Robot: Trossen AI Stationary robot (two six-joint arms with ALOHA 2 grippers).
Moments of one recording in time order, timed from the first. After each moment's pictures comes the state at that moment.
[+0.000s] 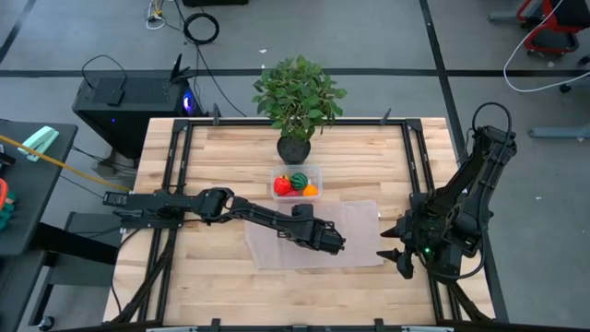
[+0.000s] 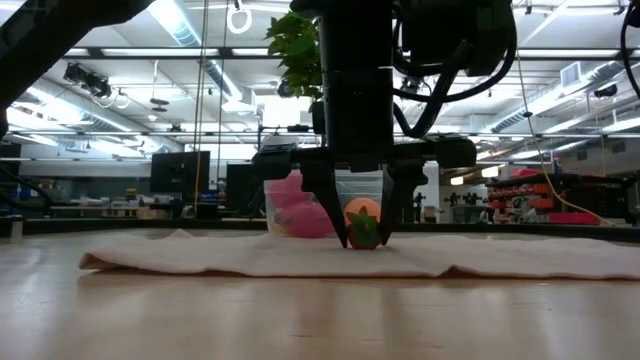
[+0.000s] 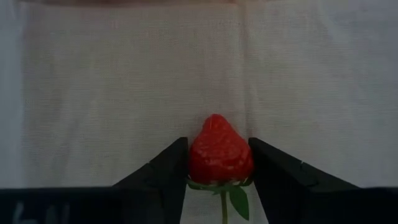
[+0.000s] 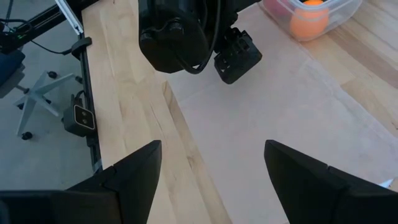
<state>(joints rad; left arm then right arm) -0.25 2.50 2.17 -1.17 -0.44 -1.79 1.04 1.16 0.96 -0.94 0.73 1.39</state>
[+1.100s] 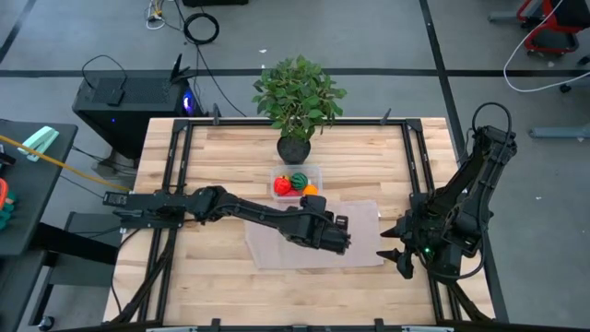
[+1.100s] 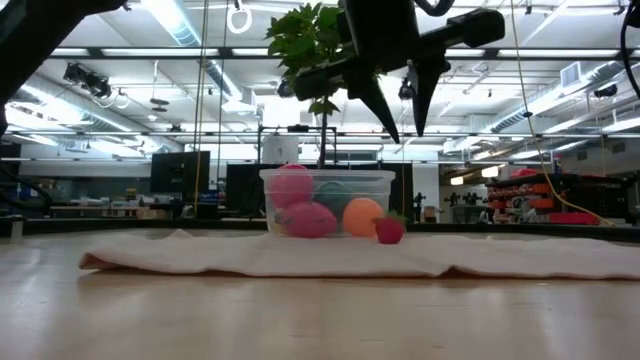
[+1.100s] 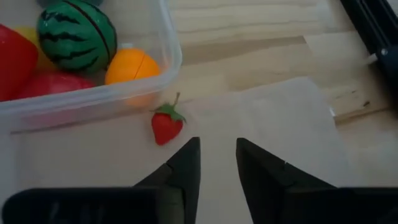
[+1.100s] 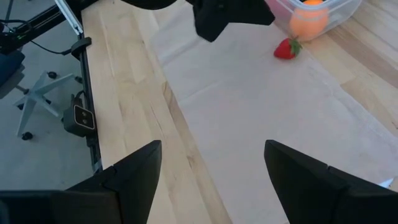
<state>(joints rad) -0.27 2.43 2.35 -1.18 -0.70 -1.58 1.04 1.16 0.96 -0.94 0.73 1.39</state>
